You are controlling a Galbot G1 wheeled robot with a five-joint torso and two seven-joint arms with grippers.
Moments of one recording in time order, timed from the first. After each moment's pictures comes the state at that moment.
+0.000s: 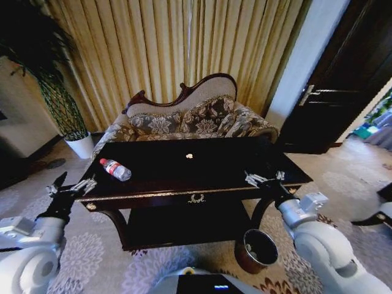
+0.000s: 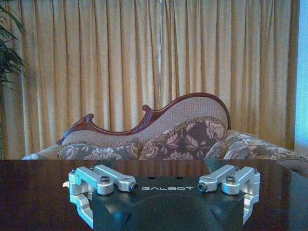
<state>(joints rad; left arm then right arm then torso) 1.70 -1.26 -1.14 -2.41 -0.71 0.29 0.01 -1.63 0.98 0.77 2.42 0.69 -0.30 0.17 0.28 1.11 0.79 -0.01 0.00</state>
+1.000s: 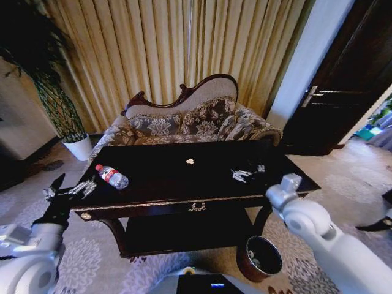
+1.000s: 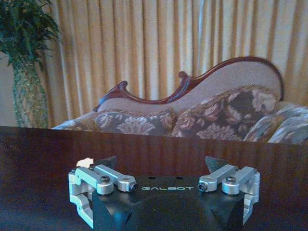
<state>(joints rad) 1.77 -1.34 -1.16 -2.50 -0.69 0.29 0.01 -1.26 0.67 0.50 2.18 0.98 -0.37 0.15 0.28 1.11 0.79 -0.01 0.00</state>
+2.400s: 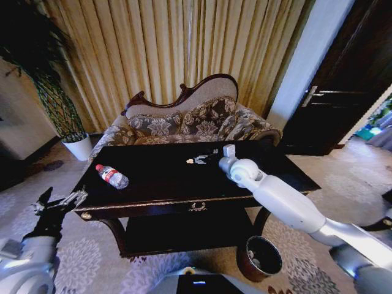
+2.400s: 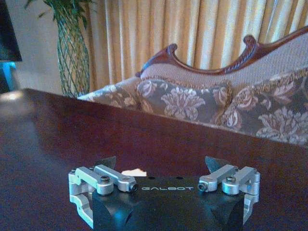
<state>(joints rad) 1.81 -1.42 -1.19 -2.50 -0.65 0.30 -0.01 -0.42 0.87 -0.30 1.77 1.03 -0.50 0.23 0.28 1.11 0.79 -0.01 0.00</state>
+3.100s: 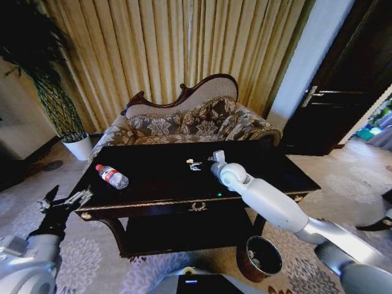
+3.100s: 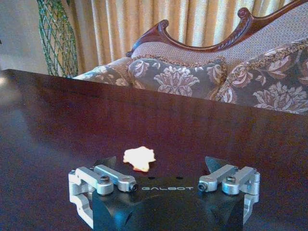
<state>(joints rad) 1.81 -1.40 -1.18 -2.50 -0.65 0.30 0.01 -0.43 0.94 -0.33 1.74 1.06 -0.57 0.35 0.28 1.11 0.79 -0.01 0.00</state>
